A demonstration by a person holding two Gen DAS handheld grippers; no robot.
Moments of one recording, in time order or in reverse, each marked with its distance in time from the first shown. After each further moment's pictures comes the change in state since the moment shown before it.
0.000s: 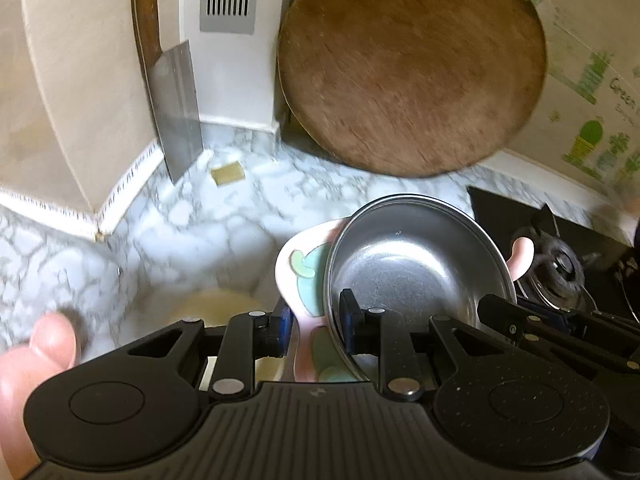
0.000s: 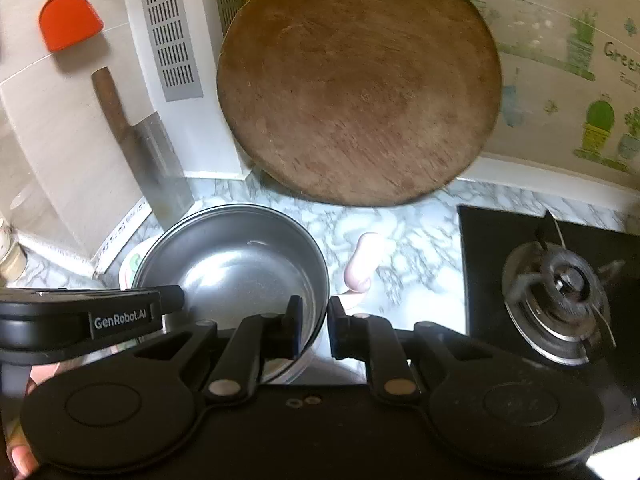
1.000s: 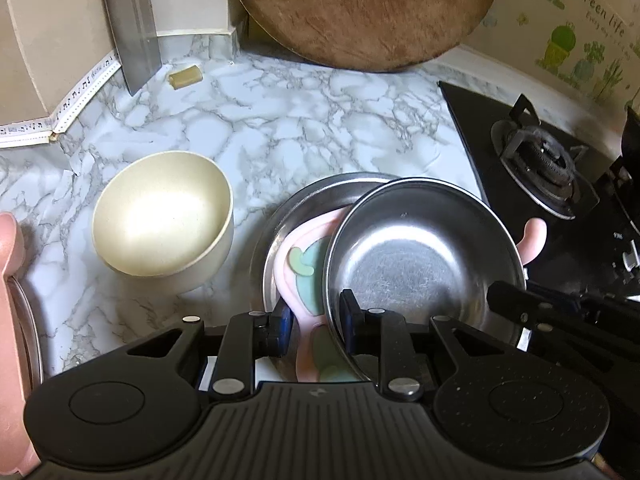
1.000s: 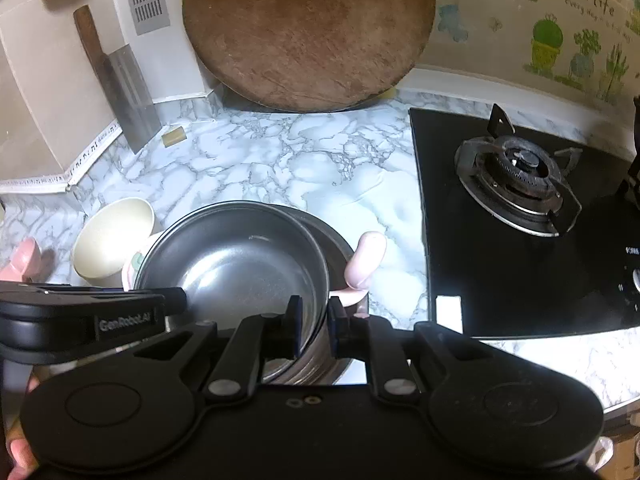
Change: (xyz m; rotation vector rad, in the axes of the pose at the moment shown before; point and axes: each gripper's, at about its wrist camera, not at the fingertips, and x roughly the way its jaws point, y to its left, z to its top) left arm 0.033 -0.017 -0.096 0.097 0.132 -0.044; right arm -0.011 -0.019 -0.100 0.045 0.090 -0.083
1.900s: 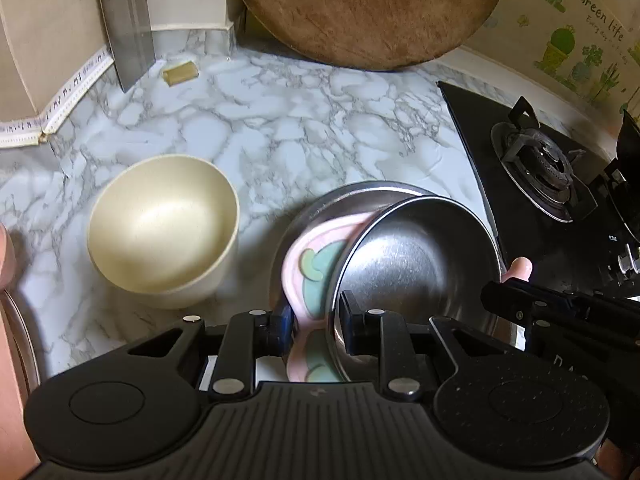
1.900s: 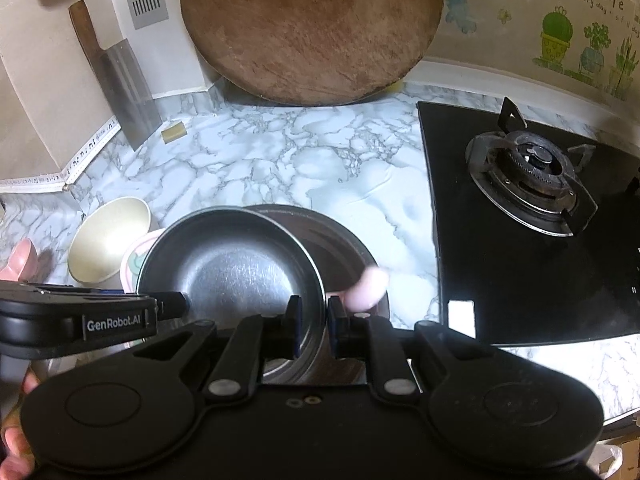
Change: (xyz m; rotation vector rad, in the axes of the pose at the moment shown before) left arm 0.005 0.013 0.012 0.001 0.015 -0.037; right arm 0.014 -0.002 0.008 0.014 0.023 0.032
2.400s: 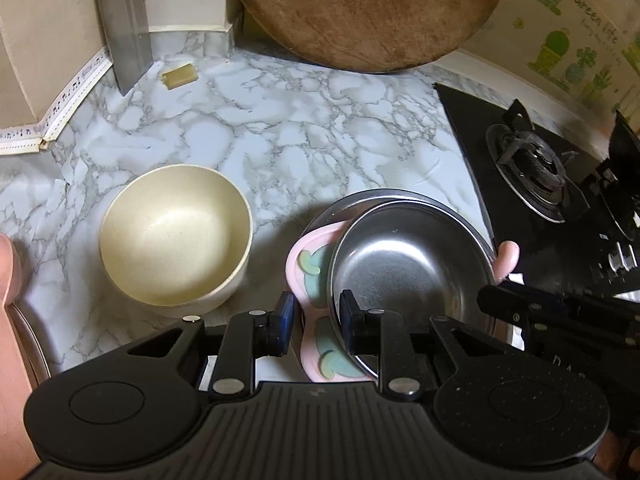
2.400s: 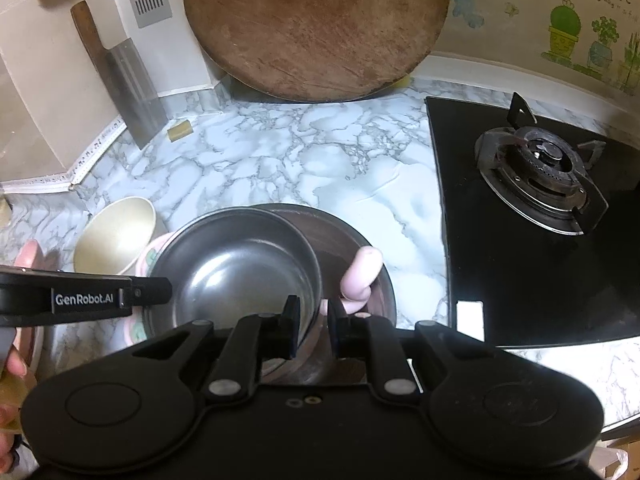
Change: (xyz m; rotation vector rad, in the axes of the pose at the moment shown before) left arm -0.010 0.014 0.010 0.013 0.017 -0.037; right arm 0.002 -0.002 0.004 -0.010 0.016 0.041
